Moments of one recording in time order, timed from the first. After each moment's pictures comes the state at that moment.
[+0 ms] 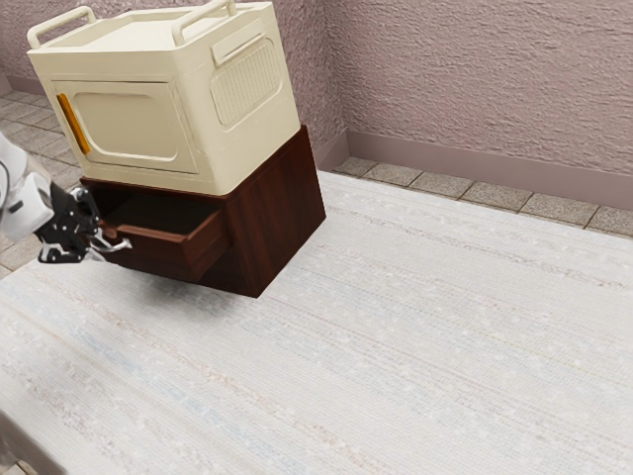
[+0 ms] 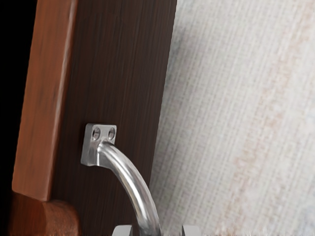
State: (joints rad) arm 0.32 -0.12 0.31 -1.97 -0.15 2.23 1.95
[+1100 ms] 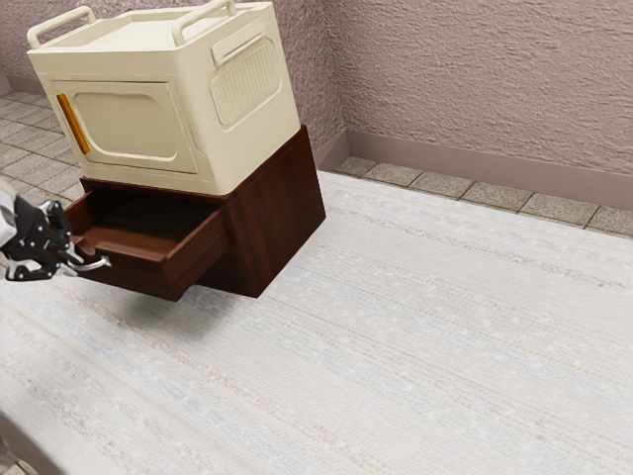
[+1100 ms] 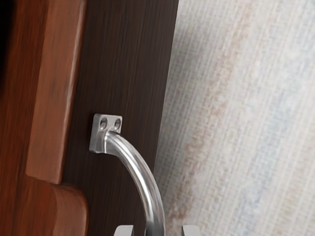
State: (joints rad) arm 0.32 -0.27 0.34 -2.09 -0.12 2.23 1.97
